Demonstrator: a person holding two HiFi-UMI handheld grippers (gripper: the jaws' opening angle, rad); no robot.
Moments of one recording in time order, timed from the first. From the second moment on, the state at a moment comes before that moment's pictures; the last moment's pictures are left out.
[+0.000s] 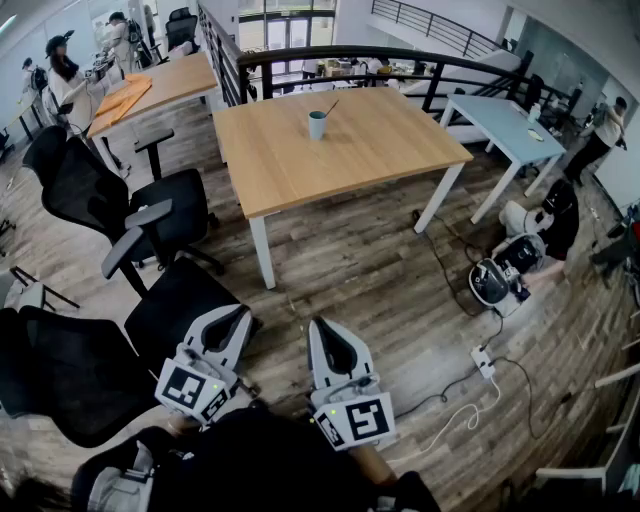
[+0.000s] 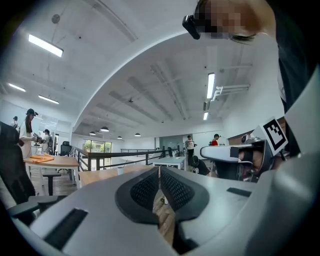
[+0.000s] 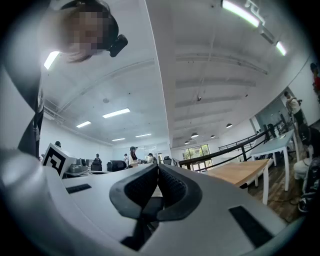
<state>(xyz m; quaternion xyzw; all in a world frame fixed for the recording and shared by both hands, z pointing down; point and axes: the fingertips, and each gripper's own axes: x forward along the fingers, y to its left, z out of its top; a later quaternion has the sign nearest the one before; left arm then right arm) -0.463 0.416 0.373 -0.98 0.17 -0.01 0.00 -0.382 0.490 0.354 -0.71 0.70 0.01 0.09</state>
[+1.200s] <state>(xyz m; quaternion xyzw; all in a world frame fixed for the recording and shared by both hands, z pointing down) -0.378 0.495 0.382 -0.98 0.17 -0.05 0.02 -0.306 0.574 0.366 -0.70 0.70 -0.01 0.13</state>
